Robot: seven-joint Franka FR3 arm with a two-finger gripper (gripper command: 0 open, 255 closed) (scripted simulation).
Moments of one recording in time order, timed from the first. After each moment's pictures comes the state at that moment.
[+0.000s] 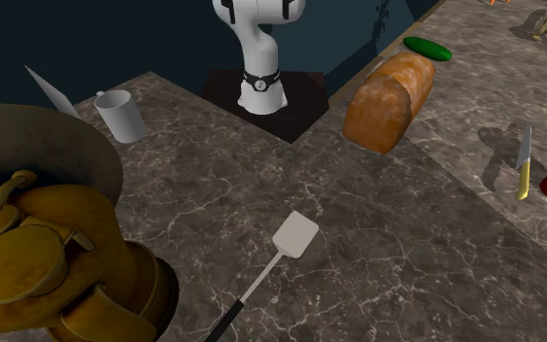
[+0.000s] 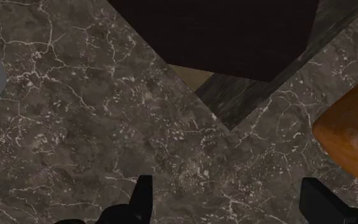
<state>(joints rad) 0.01 -0.75 0.04 -2.43 0.06 1.67 -0.14</state>
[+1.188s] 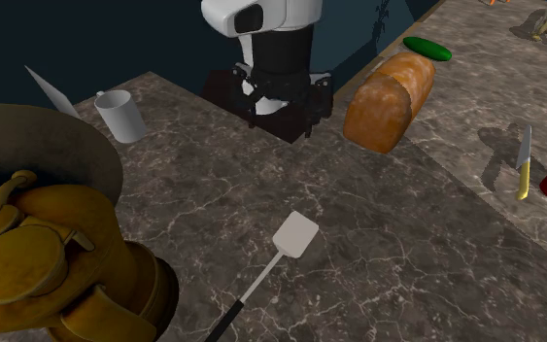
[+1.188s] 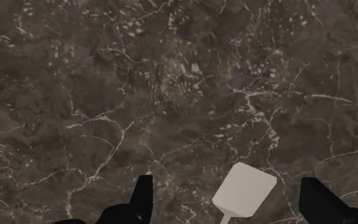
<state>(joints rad) -0.08 -0.17 0.21 -2.24 0.04 2.09 0.33</state>
